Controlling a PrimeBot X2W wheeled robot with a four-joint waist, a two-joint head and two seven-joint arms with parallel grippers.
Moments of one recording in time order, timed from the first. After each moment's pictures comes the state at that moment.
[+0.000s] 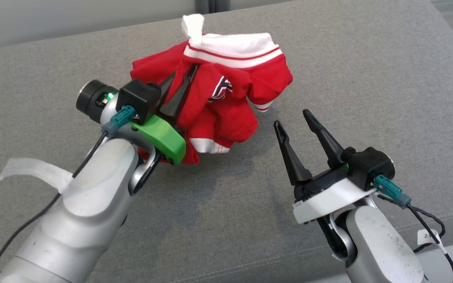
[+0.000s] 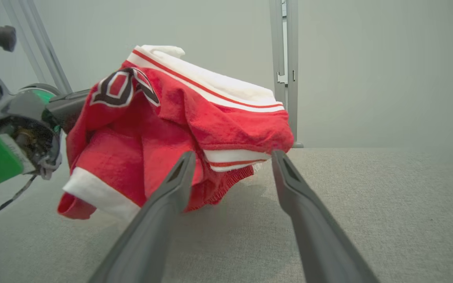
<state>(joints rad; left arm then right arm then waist) -0.80 0.24 -0.72 0.53 -0.46 -0.10 -0.26 -0.31 -0.05 0.32 0.16 0.24 0.13 -0.26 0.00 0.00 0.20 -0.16</state>
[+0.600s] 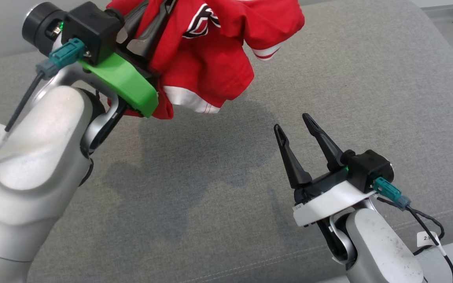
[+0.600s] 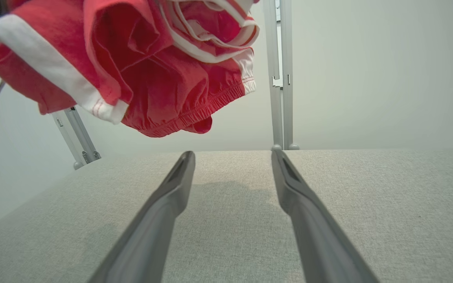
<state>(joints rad) -0.96 0.39 -0.69 0.27 -0.54 -0.12 -0.08 -0.31 -0.05 0.32 0.17 0.25 0.13 -0.26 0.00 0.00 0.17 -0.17</state>
